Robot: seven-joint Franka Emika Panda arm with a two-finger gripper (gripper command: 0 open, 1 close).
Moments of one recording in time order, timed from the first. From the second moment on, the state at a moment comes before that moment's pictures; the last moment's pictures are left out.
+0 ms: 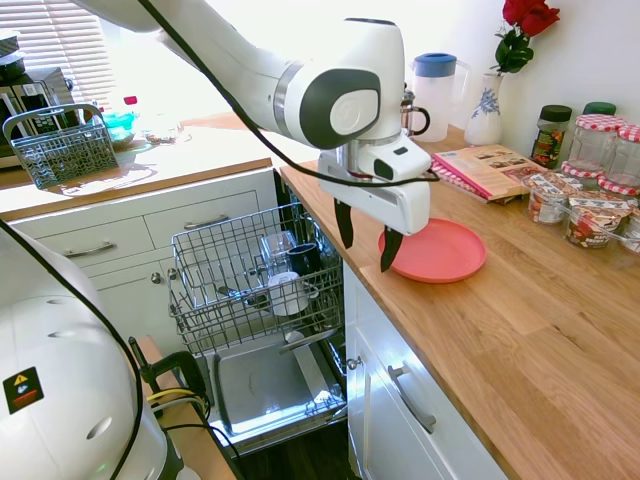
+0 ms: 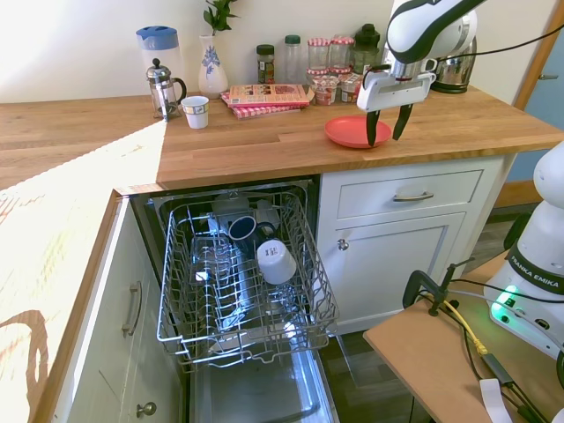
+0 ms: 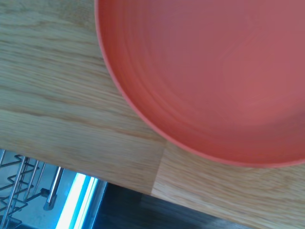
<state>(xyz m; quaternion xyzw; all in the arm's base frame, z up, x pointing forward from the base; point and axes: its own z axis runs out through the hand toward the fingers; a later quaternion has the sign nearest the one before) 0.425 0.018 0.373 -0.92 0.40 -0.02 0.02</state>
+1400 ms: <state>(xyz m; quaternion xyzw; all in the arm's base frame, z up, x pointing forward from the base) 0.488 -0.082 0.334 -0.84 0.53 -0.03 0.14</state>
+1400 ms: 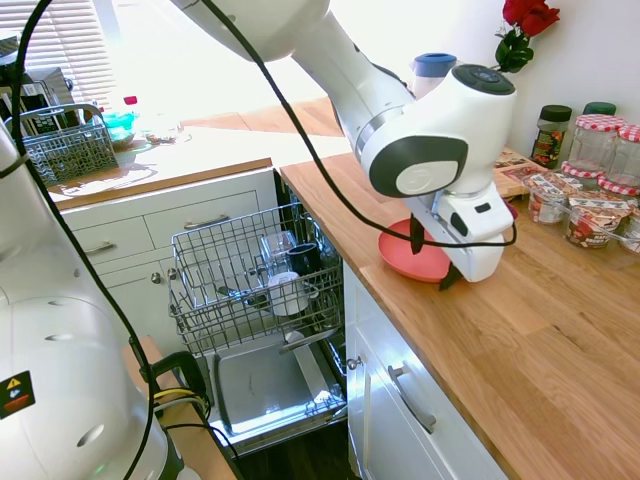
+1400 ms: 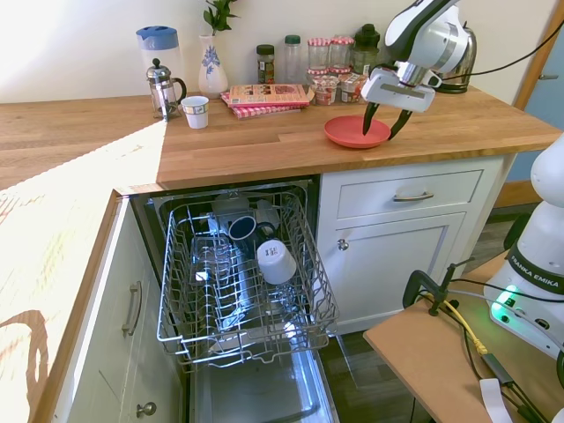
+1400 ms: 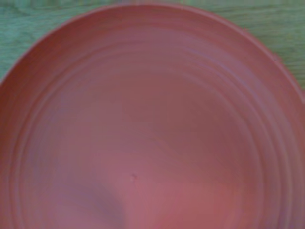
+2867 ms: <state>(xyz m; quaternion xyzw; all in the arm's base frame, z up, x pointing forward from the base) 0.516 -0.074 0.329 -0.83 0.53 -0.03 0.17</state>
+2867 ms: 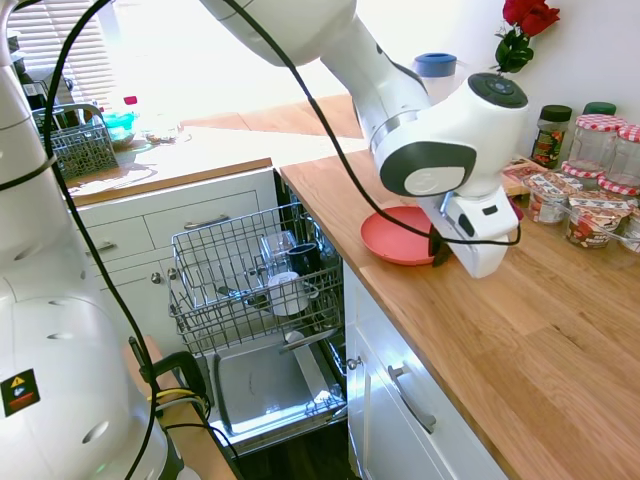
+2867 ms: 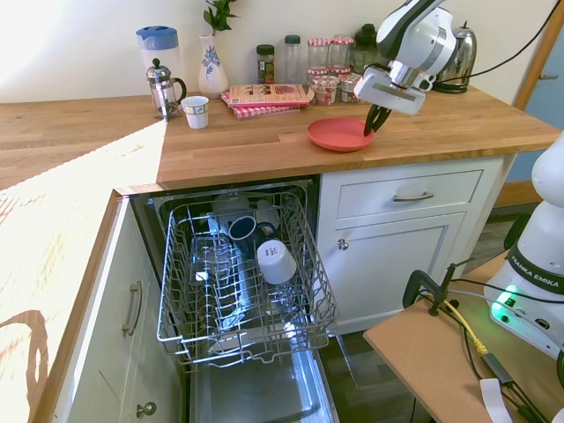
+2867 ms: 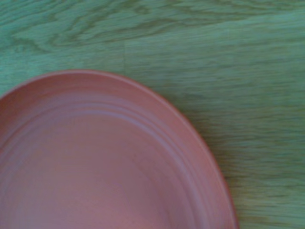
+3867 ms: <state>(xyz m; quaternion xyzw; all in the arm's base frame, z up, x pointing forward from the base) 0.479 0.345 0.513 -0.93 0.24 -0.26 -0.13</state>
